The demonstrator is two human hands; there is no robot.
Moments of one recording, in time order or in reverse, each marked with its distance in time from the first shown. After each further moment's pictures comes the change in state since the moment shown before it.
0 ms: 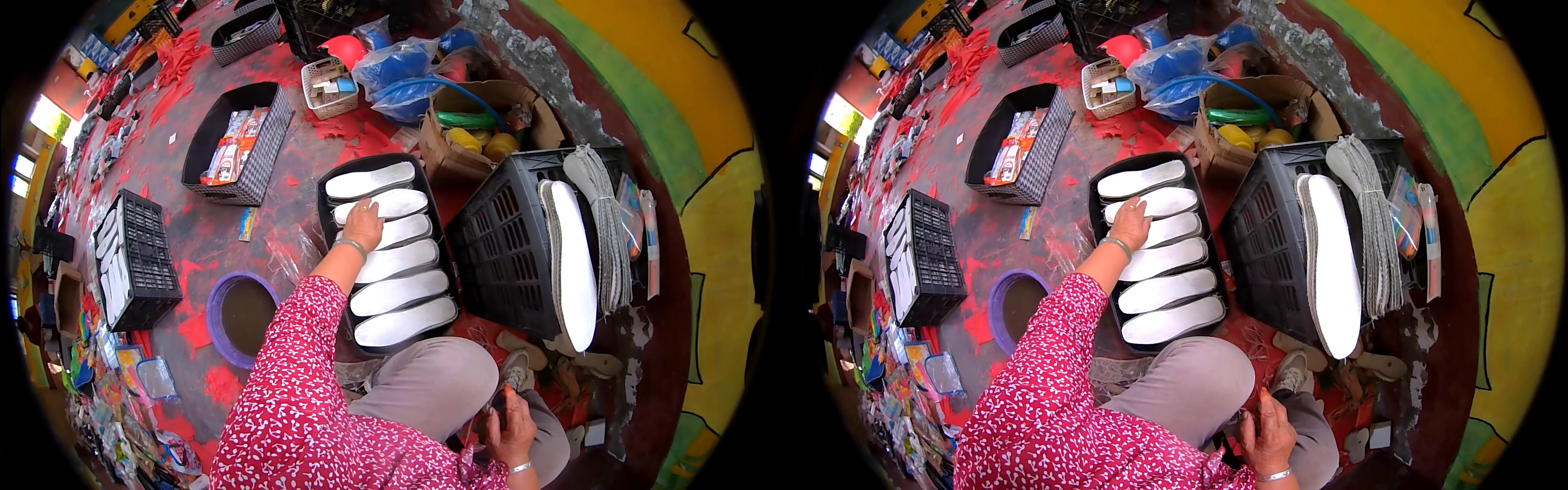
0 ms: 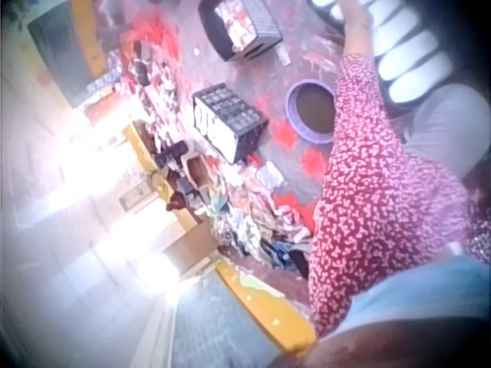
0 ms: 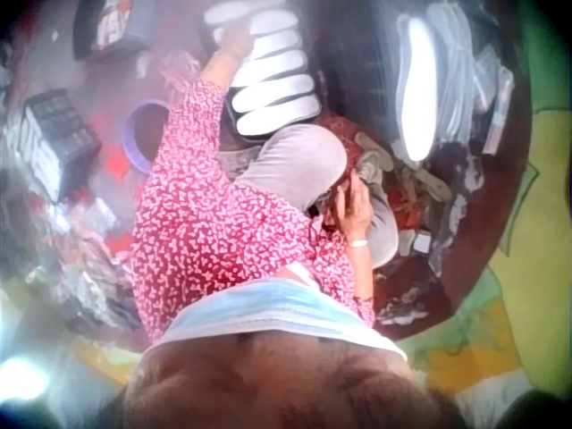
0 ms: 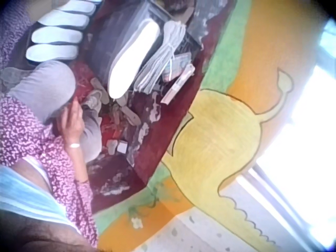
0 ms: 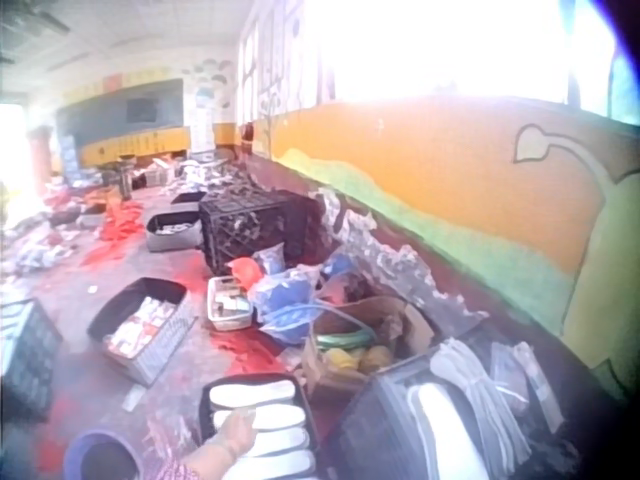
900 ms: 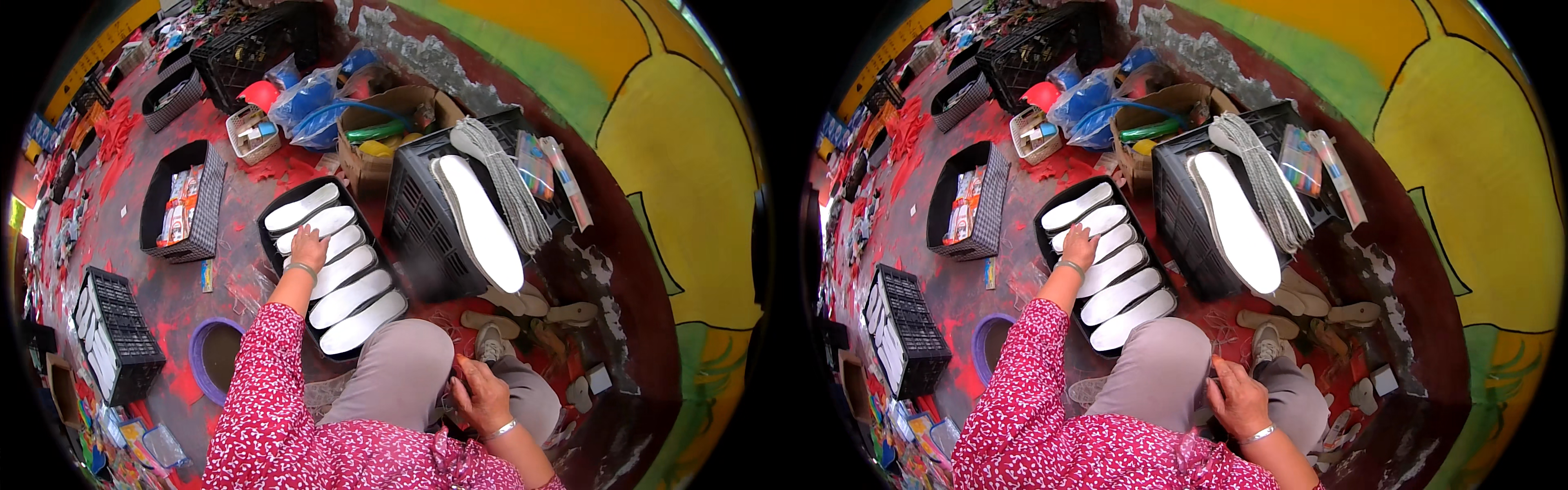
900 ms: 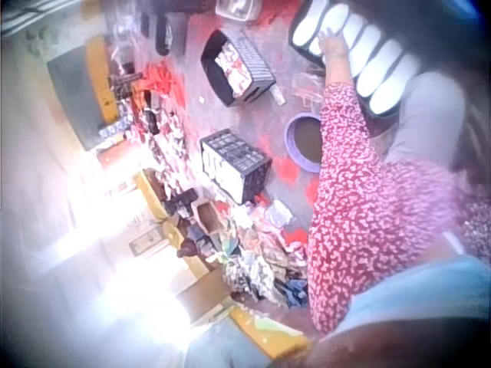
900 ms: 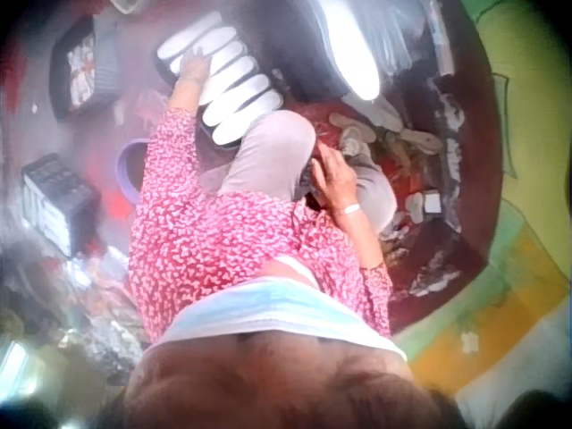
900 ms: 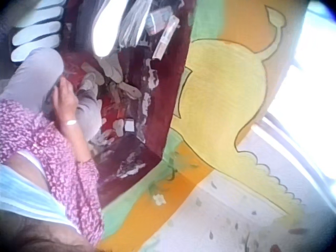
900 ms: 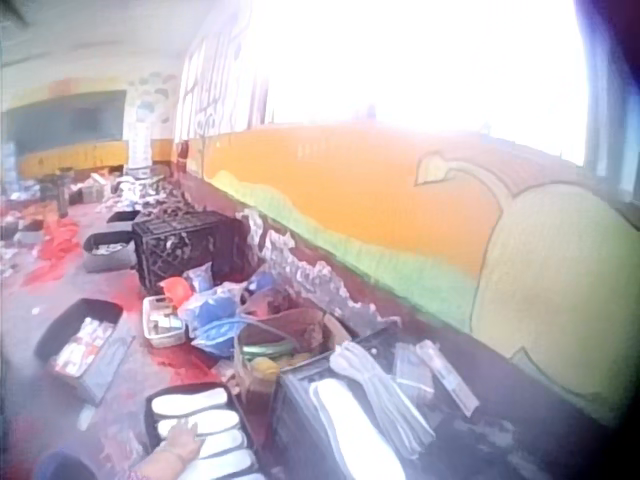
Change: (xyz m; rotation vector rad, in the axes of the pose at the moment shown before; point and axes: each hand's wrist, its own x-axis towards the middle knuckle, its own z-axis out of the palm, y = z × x) left_hand -0.011 0.041 -0.034 0.089 -0.021 0.034; right_hand -0.016 -0.008 -0.010 0.061 0.059 0.018
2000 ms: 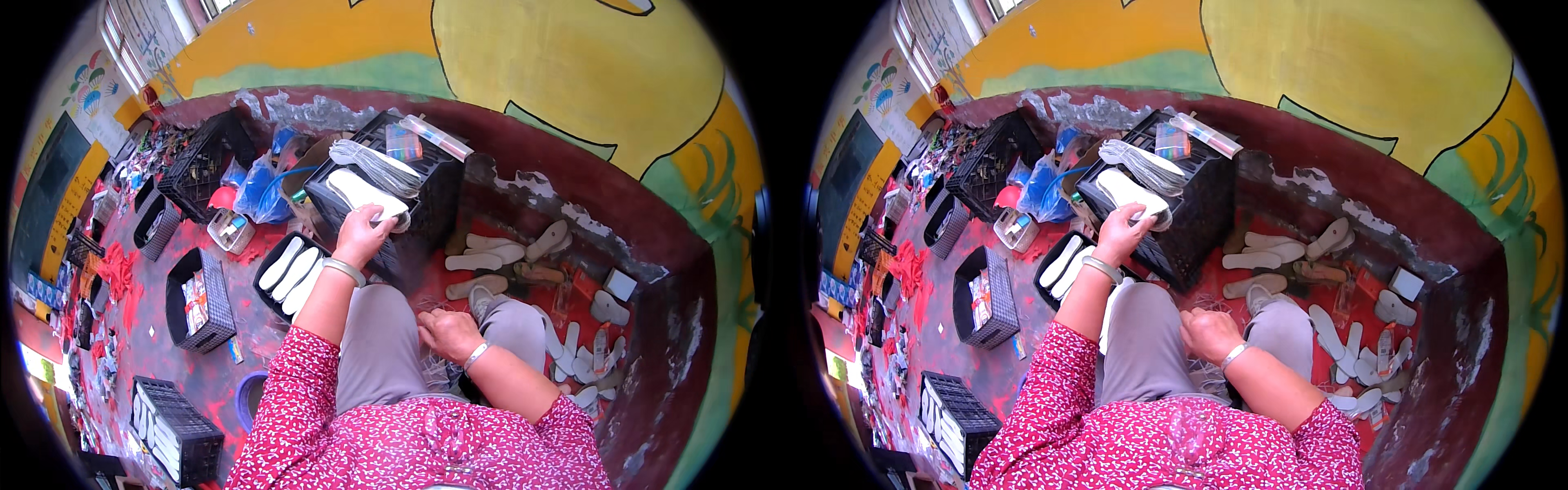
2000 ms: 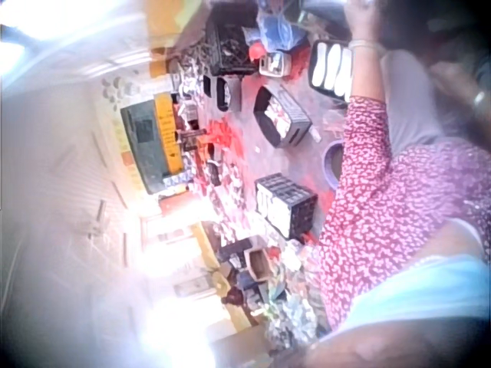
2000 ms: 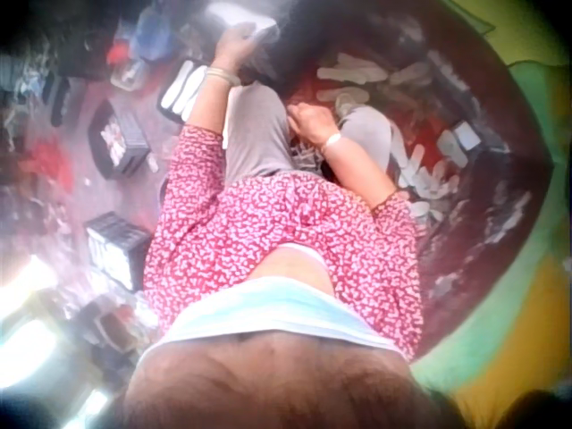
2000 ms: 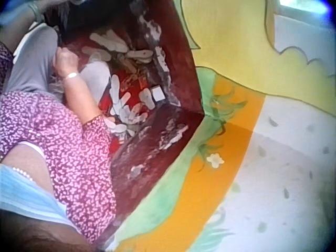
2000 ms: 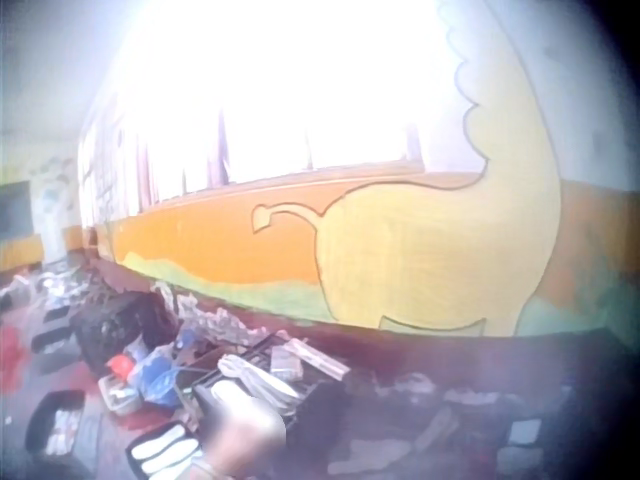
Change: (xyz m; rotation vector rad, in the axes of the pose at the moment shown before) left_hand -0.072 0.303 -0.193 -0.552 -0.077 0.519; right_hand -0.058 0.017 -0.012 -0.022 0.043 0.022
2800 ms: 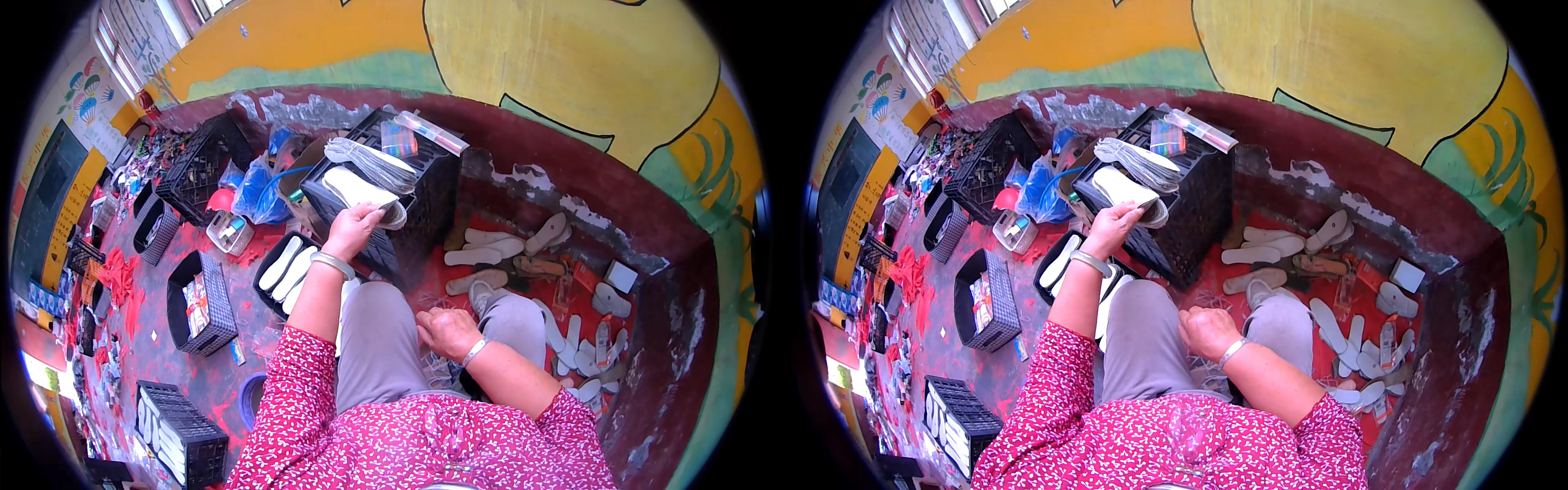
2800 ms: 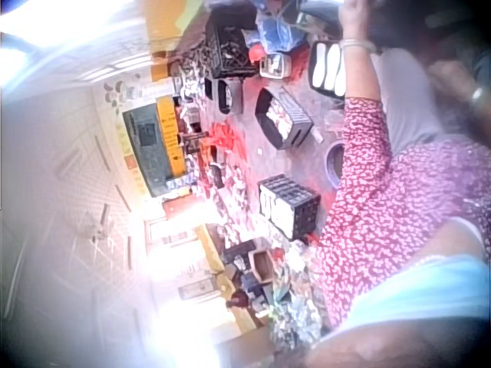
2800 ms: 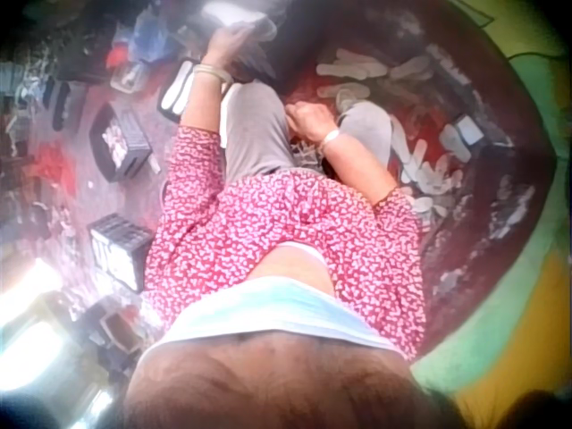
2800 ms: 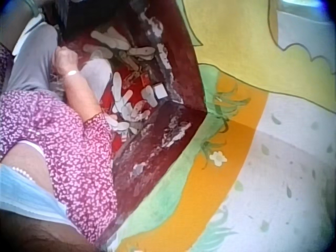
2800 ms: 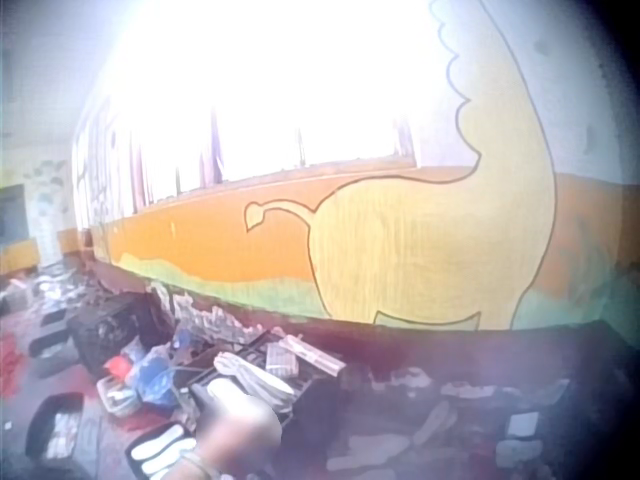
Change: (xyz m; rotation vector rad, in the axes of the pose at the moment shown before) left_hand 0.010 -0.028 0.002 -0.331 -0.141 -0.089; right_hand -0.001 -0.003 0.001 -0.023 -0.016 0.001
